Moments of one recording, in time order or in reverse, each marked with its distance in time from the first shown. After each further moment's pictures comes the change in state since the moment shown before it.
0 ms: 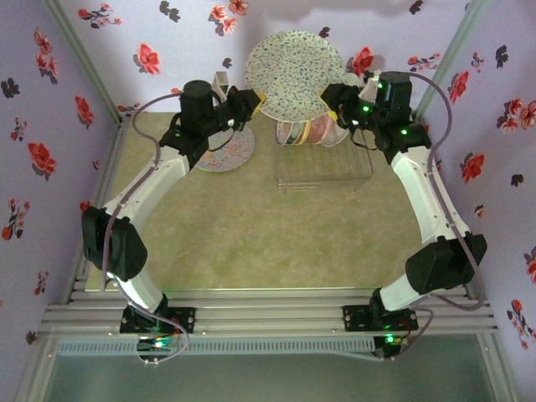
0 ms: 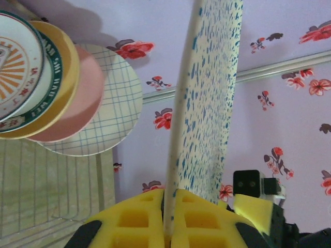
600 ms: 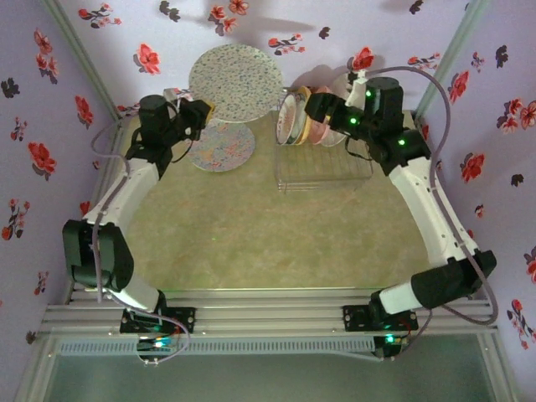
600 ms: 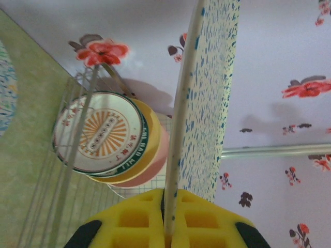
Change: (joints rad) left arm 0.267 -0.135 -0.277 0.064 0.004 -0.034; right arm 0.158 -0.105 0.011 -0.119 0.230 -0.391
